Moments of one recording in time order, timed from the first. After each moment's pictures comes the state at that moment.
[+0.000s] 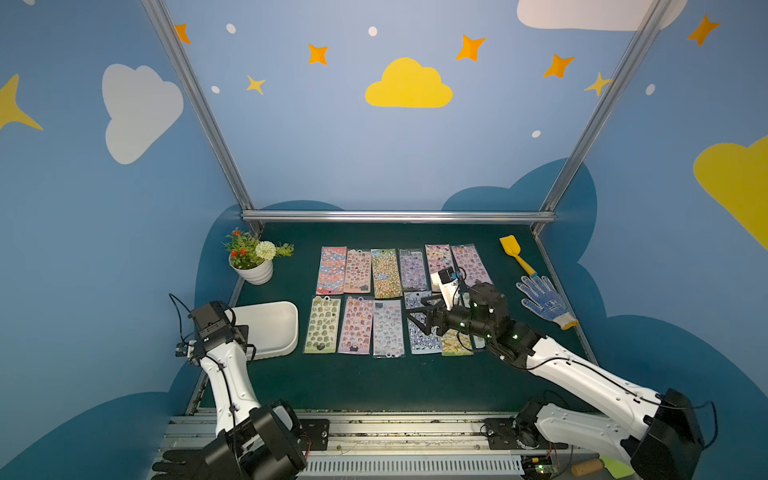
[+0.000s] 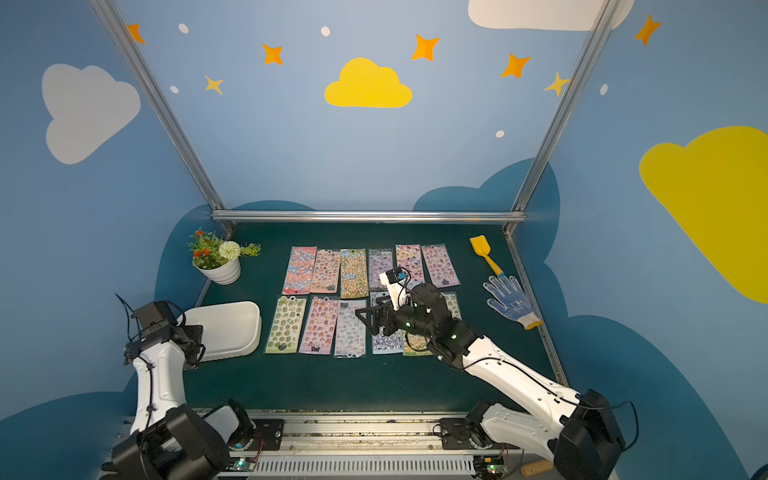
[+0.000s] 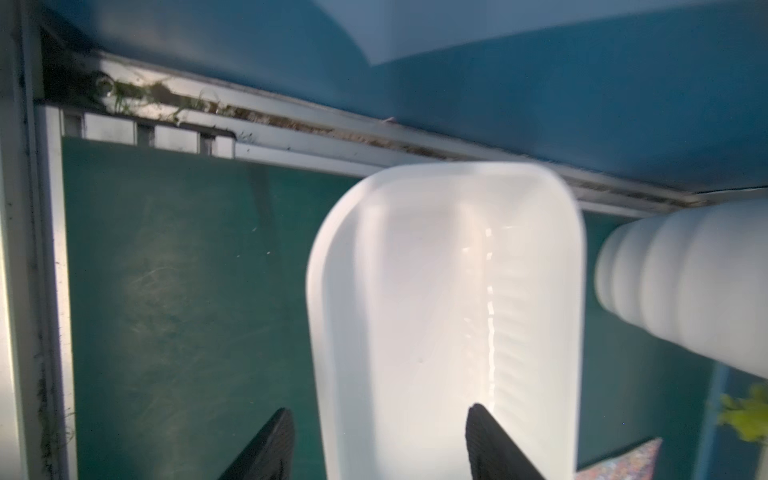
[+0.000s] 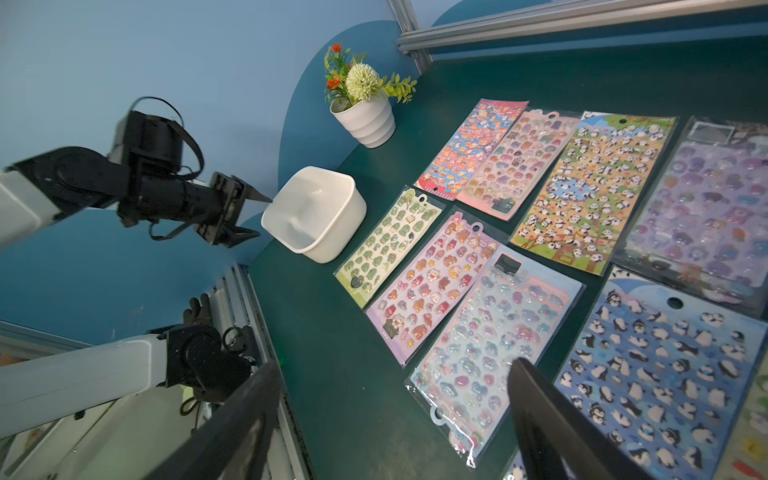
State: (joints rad) left arm 0.67 1.00 0.75 -0.76 -0.06 -1.02; right arm 0.80 1.09 0.75 -0.02 -0.32 0.41
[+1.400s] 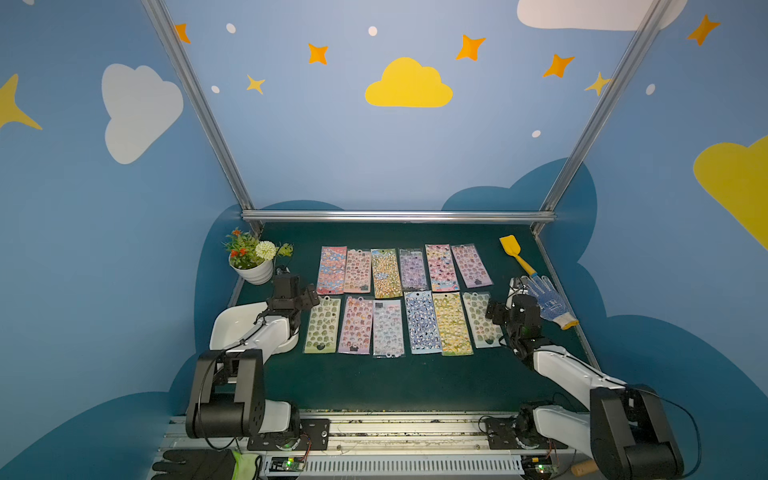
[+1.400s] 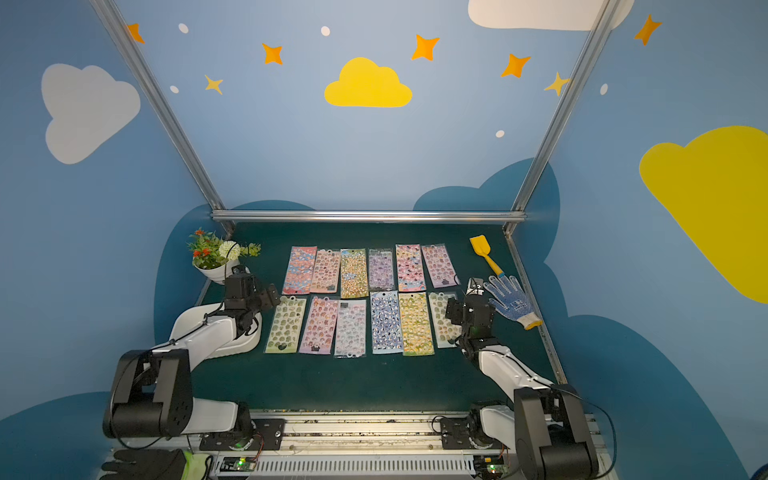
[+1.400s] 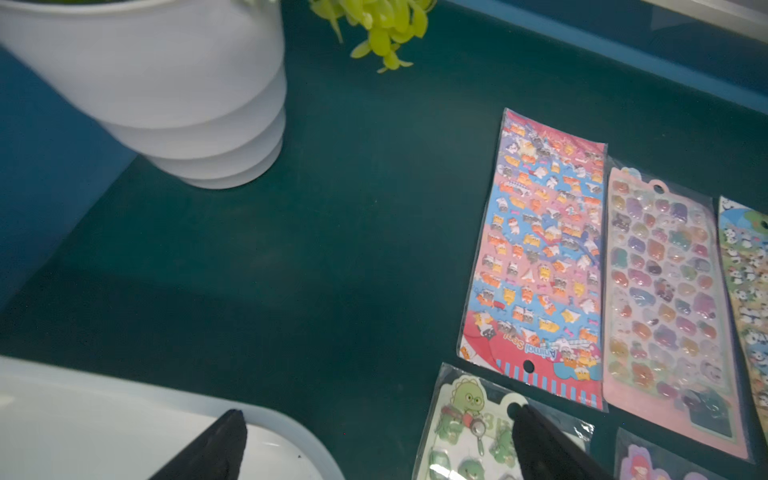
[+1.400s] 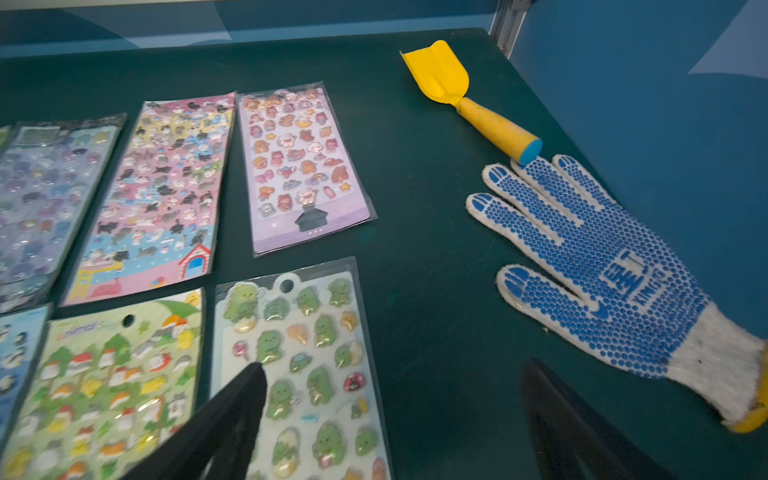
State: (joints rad) left arm 0.03 1.43 0.64 0.08 -0.18 -0.30; right arm 0.15 1.22 0.37 0.32 0.28 0.10
